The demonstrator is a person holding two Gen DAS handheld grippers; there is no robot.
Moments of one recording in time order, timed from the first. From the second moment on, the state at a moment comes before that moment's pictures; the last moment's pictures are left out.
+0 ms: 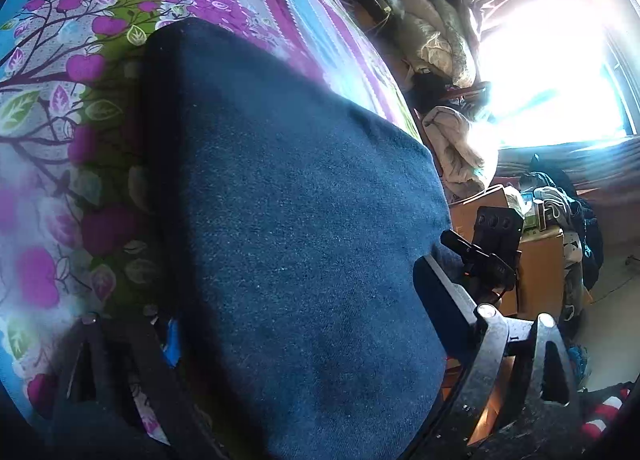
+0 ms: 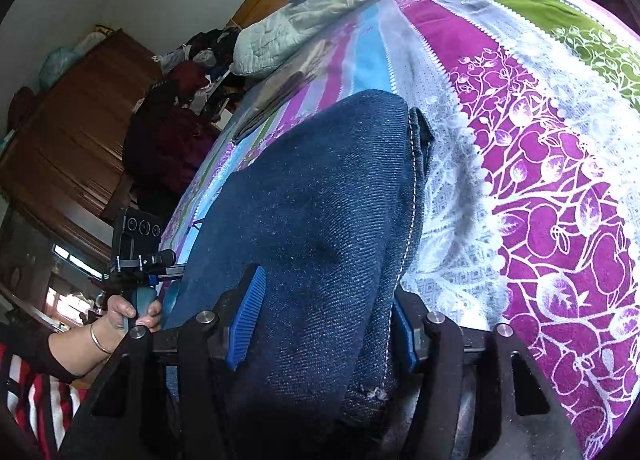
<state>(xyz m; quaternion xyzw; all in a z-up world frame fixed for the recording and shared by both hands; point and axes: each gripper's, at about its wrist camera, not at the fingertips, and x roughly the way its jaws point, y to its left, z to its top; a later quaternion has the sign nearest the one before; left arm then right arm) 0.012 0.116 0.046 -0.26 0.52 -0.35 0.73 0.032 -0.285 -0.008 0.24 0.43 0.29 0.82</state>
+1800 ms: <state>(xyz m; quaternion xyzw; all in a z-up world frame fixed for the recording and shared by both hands) 0.003 0.372 0.125 -0.23 0.36 -0.03 0.90 0.084 0.036 0.118 0.02 0.41 0.17 0.90</state>
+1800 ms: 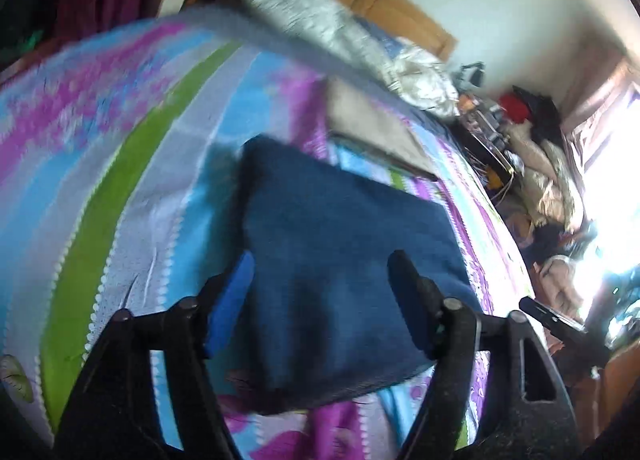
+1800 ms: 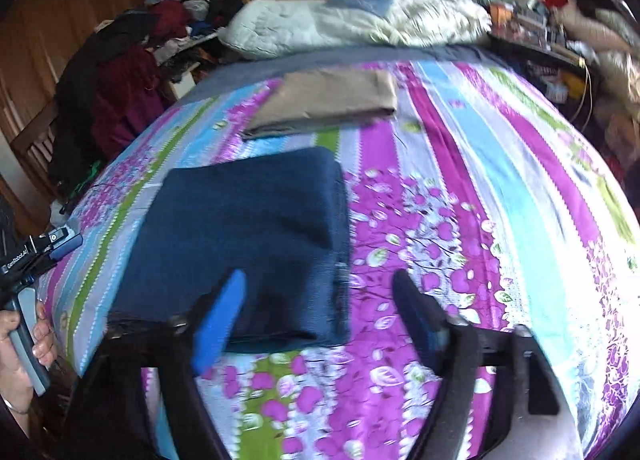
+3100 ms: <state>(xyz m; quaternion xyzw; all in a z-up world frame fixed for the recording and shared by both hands) -0.070 0.287 0.203 -0.02 0.31 0.24 0.92 -0.025 0.077 0.199 -0.08 0.33 0.04 0.94</state>
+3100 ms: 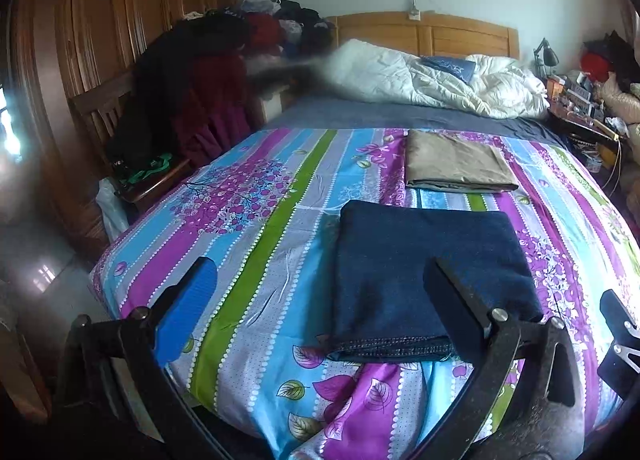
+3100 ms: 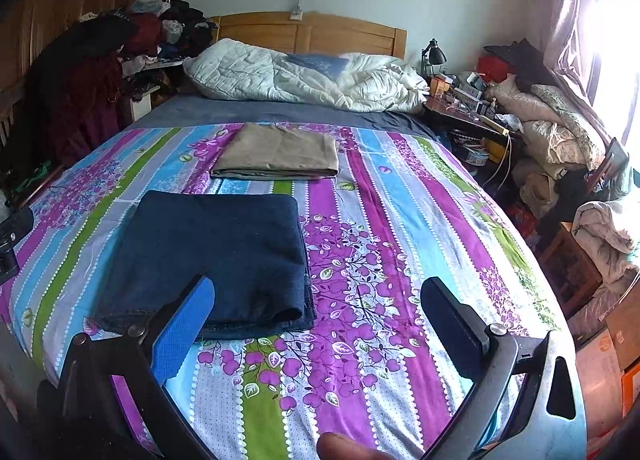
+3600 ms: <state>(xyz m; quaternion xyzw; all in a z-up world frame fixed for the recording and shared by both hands) -0.074 0.288 0.209 -0.01 0.31 0.25 0.92 -0.021 0.079 0.191 -0.08 0.36 0.05 0.93</state>
